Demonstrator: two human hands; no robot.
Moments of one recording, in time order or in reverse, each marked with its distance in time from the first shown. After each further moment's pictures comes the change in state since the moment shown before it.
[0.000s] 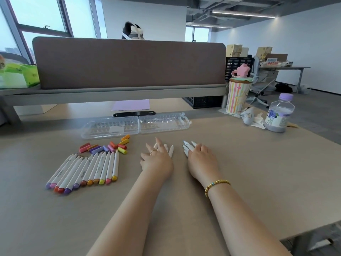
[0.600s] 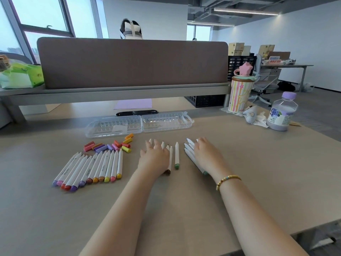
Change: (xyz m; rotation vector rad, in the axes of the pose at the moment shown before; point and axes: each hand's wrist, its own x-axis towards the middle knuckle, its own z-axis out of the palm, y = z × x) left_hand -0.002 -0.024 -0.015 -0.052 0.024 0.162; right_hand 0.005 0.004 -0.020 0.429 0.002 0.043
